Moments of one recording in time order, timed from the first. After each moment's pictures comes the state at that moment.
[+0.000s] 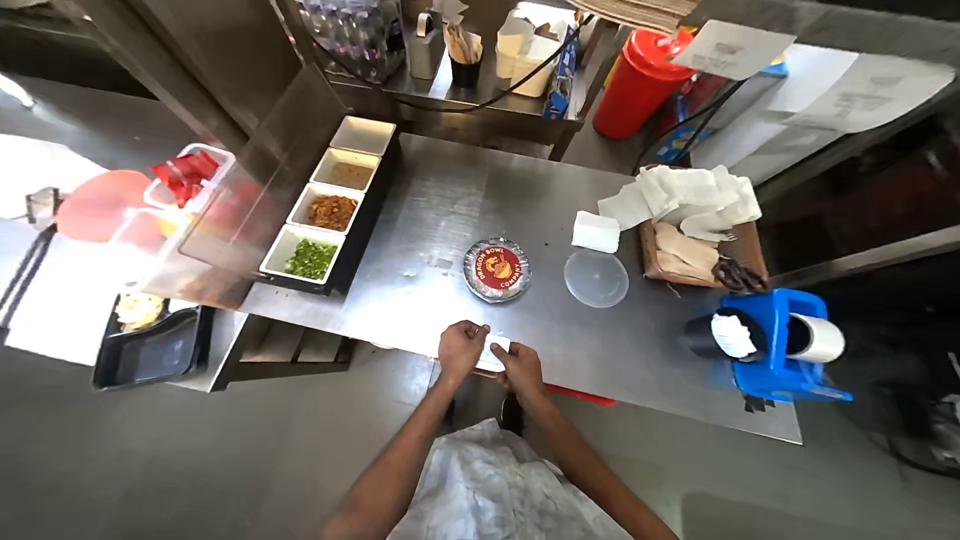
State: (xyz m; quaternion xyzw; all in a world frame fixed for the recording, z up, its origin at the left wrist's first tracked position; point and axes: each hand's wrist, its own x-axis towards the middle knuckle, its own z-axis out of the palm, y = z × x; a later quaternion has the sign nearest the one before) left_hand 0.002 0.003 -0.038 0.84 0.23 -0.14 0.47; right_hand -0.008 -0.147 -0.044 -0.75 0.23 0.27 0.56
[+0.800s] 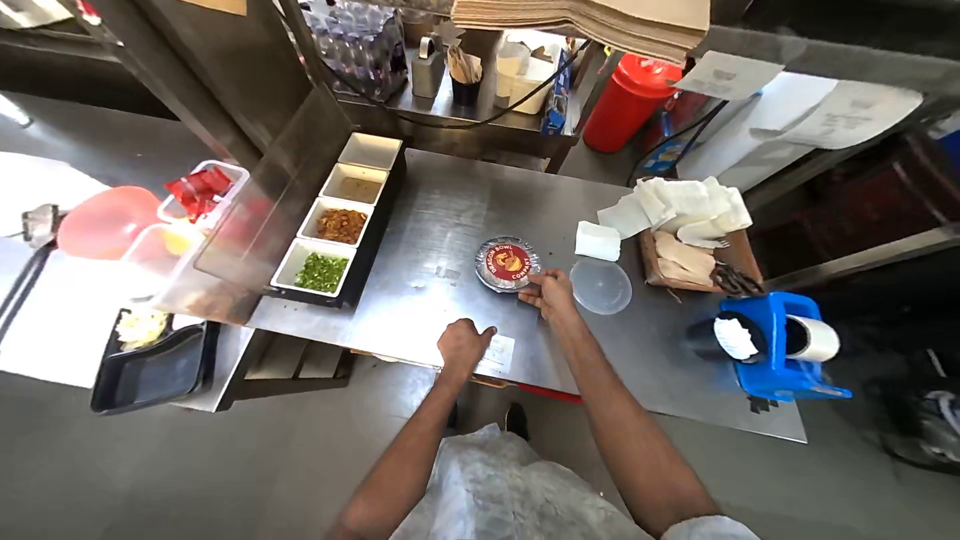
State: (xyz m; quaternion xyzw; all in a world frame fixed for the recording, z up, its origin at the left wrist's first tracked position) left_hand 0.031 0.022 -0.019 0.90 0.23 -0.24 0.28; right_hand 0.142 -0.143 0.008 -0.62 0.32 0.10 0.71
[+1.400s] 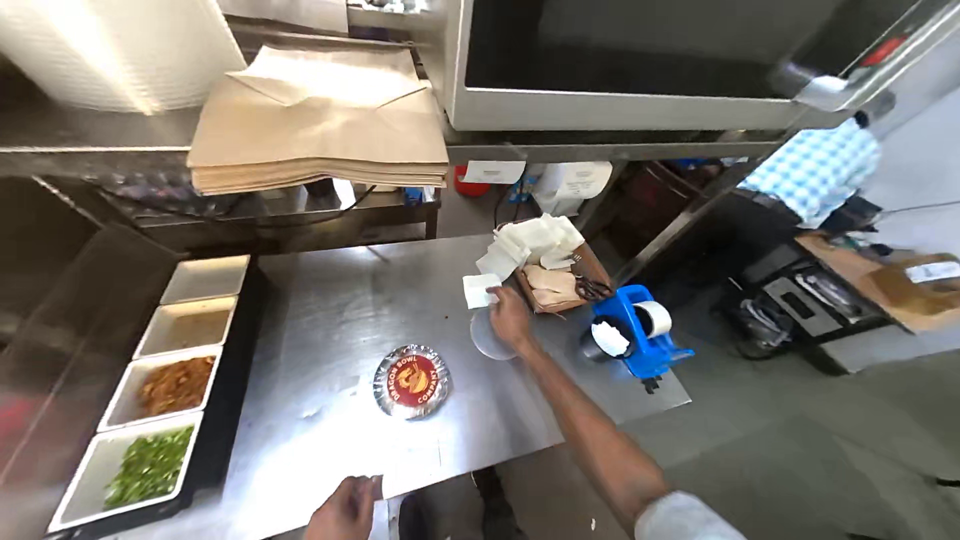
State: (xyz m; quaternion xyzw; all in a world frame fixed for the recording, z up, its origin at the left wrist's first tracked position) left_hand -0.039 0.087 -0.021 0.94 0.07 -0.10 0.31; right_hand 0.194 -0.284 0.031 -0.96 0.06 -0.05 0.28
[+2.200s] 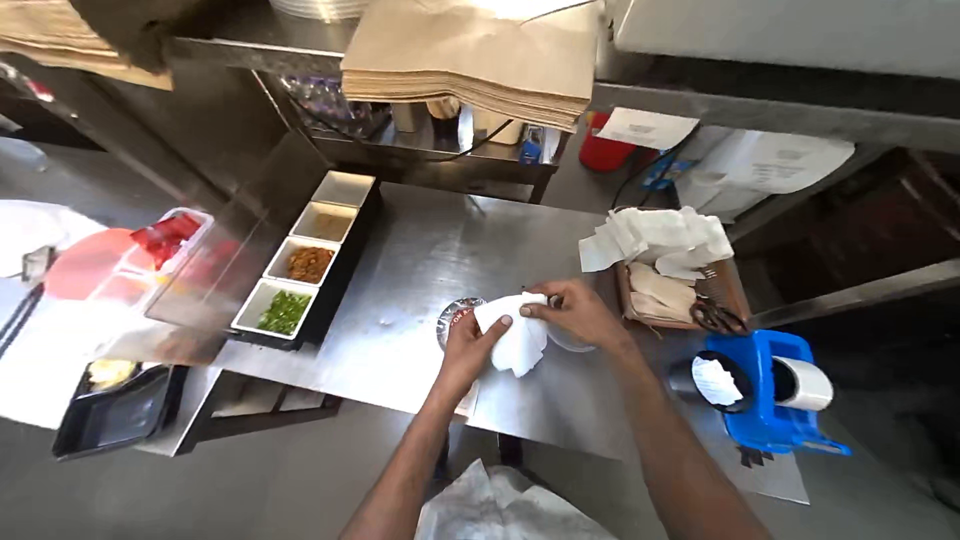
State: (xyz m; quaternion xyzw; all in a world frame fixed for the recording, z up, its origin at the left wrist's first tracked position) left_hand 0.078 -0.050 0.078 0.66 0.10 -0.04 0.74; right_hand 0.168 -0.254 0.132 -0.83 -0.26 0.11 0.49
